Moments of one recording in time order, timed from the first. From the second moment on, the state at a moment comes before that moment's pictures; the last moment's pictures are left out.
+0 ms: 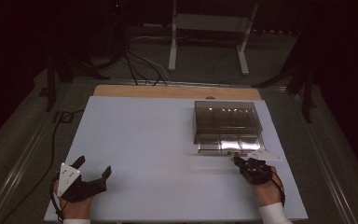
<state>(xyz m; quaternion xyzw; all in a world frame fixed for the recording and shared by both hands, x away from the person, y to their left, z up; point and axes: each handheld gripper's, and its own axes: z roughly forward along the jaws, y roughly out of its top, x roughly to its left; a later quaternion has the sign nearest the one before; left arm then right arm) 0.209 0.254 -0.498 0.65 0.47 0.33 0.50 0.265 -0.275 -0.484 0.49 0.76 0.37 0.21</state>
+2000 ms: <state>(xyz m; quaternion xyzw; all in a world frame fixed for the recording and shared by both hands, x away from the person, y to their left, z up) 0.209 0.253 -0.499 0.65 0.47 0.33 0.50 0.253 -0.247 -0.467 0.44 0.78 0.39 0.20</state>
